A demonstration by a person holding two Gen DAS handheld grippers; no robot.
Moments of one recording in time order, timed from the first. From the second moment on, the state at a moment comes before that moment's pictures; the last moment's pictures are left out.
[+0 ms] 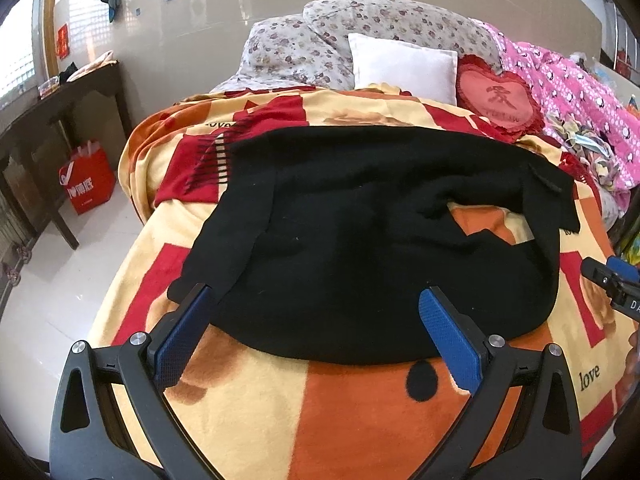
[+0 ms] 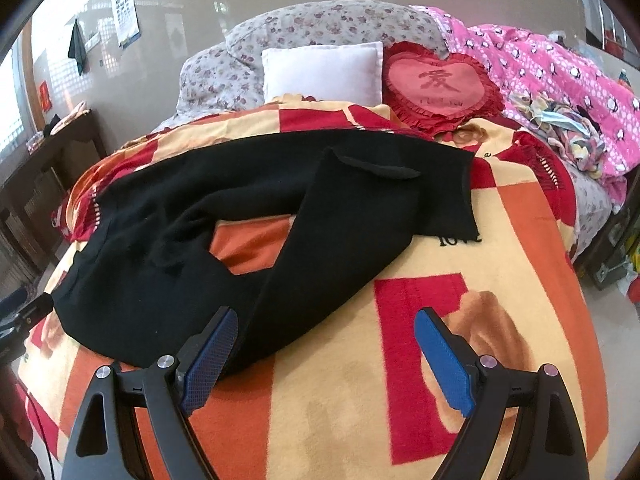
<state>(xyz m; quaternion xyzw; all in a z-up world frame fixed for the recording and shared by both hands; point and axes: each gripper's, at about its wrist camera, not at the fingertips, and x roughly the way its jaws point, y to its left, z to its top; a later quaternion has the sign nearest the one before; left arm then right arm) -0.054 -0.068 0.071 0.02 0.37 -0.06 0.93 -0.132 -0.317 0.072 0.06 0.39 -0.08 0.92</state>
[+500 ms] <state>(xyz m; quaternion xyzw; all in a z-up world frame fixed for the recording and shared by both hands) -0.048 -0.067 0.060 0.02 0.39 -0.05 0.92 -0.125 -0.301 0.067 0.05 0.39 -0.05 0.92</state>
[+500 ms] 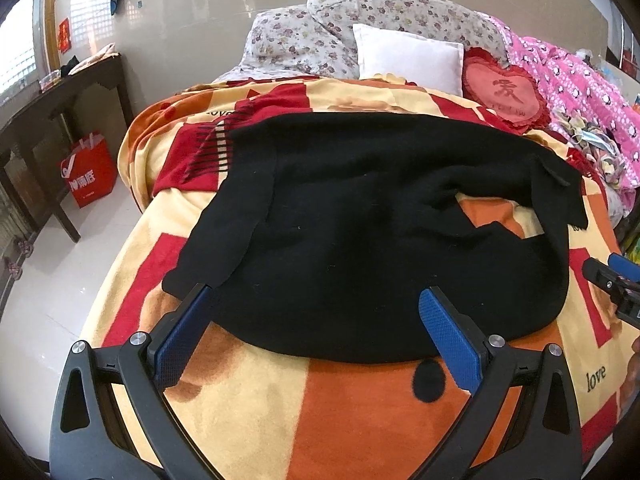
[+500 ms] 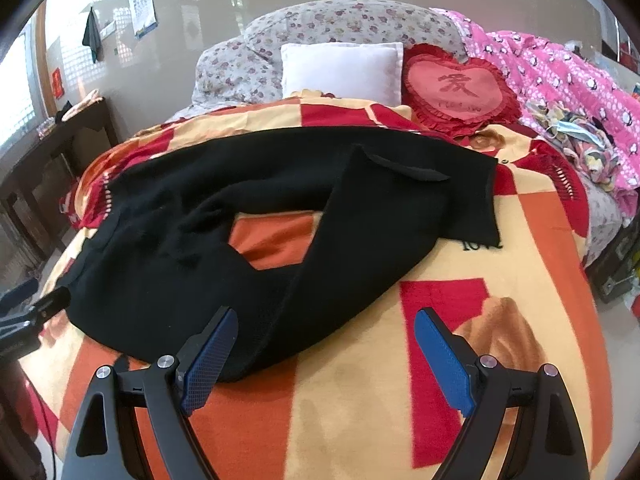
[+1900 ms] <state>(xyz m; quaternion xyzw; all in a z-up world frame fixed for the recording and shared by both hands) -0.042 -0.065 0.049 0.02 0.39 -0.05 0.92 -0.124 -0.307 0.057 0.07 0.40 -0.05 0.91</state>
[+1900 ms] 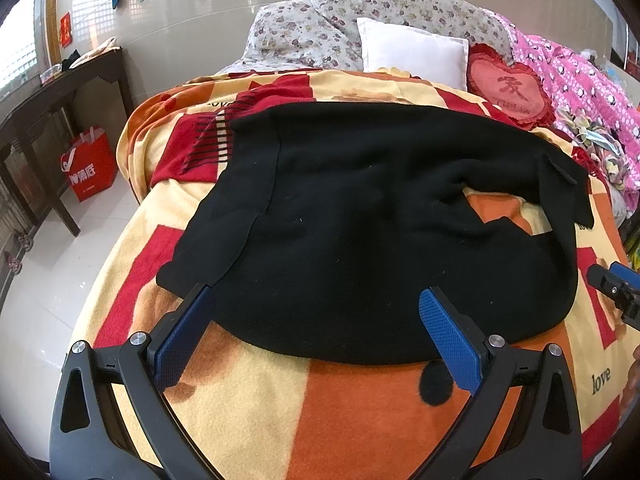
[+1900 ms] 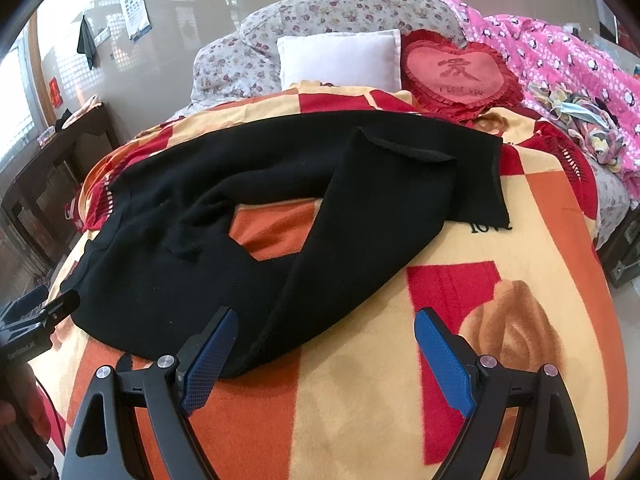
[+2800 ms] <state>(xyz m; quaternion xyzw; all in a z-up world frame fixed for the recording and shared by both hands) -0.038 -0.059 0.046 0.01 0.41 -0.05 0.91 -0.126 -0.324 0.049 0.09 0.41 -0.06 0.90</state>
